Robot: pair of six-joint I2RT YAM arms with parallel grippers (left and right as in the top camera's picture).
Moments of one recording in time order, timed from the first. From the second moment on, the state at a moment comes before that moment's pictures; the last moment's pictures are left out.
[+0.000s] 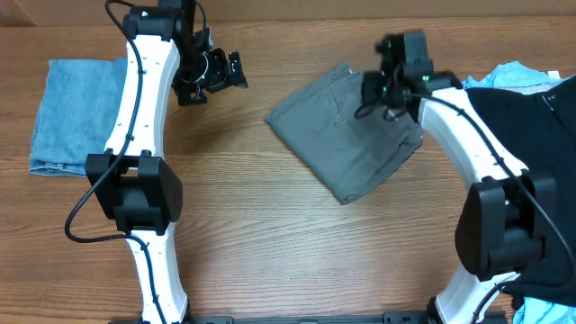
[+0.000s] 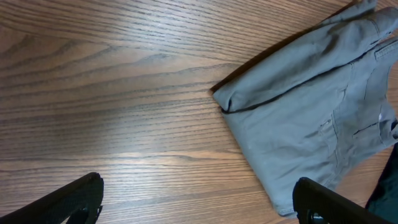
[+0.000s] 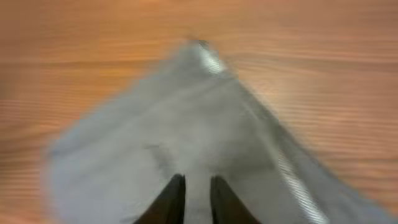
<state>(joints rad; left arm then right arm) -0.08 2.26 2.29 -1.42 0.33 -0.31 0.20 1.91 1.55 -0.58 -0.15 0.20</state>
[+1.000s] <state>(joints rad) -0.08 2.26 2.29 -1.42 0.33 -0.31 0.49 2.18 1.60 -1.03 -0.21 0.09</state>
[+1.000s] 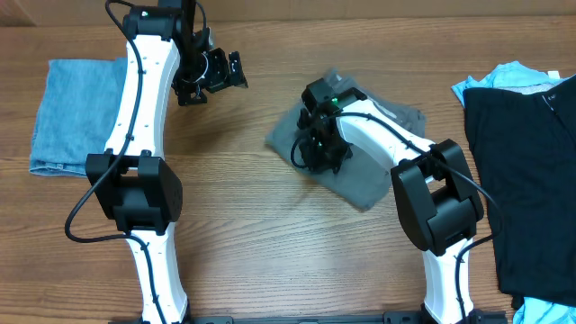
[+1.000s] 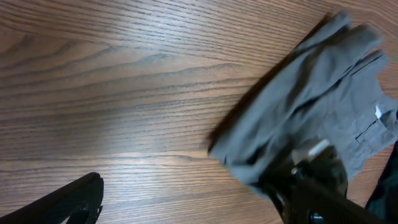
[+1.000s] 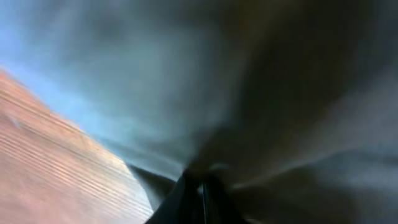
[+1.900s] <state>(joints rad) -0.08 2.26 2.29 -1.42 0.33 -0.31 0.45 1.93 1.57 -0.79 -0.06 0.41</state>
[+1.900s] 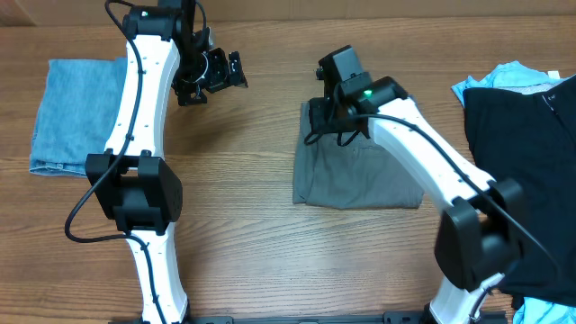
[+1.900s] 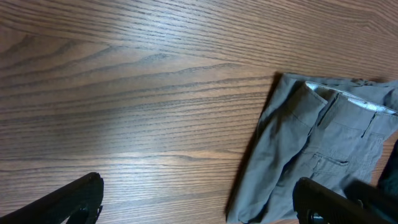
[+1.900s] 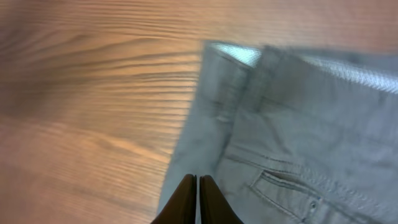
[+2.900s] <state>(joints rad) -0.08 2.26 2.29 -1.42 0.33 -0.31 0.57 2.20 1.58 -1.00 -0.44 0.21</state>
